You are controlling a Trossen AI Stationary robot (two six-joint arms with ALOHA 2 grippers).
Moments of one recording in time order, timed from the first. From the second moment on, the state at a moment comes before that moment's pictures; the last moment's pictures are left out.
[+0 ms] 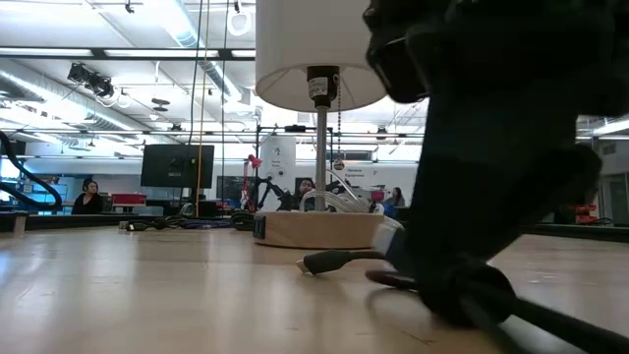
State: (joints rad) left arm -0.92 1.41 1.38 -0.67 -0.94 -0.30; right arm 0.60 2.08 1.35 -0.32 0.21 1.24
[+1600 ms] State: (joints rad) left arm -0.91 1.41 1.38 -0.64 -0.94 -0.30; right arm 0.62 2.03 1.35 -0.20 0.12 1.00
